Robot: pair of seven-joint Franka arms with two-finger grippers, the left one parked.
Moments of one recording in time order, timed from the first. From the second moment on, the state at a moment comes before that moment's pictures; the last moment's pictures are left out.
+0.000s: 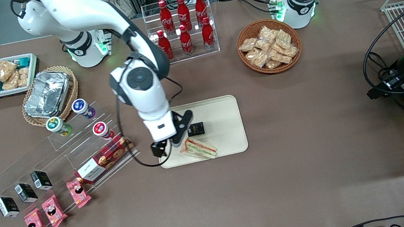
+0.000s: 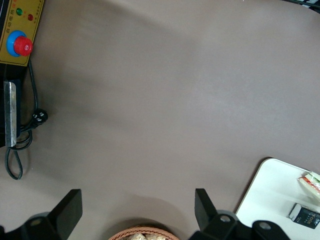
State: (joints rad) arm 0.85 0.41 -0.32 -1.73 -0.02 2.30 -0.42
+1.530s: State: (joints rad) arm 0.24 0.08 -0.30 -1.61 0.17 1.70 -0.17
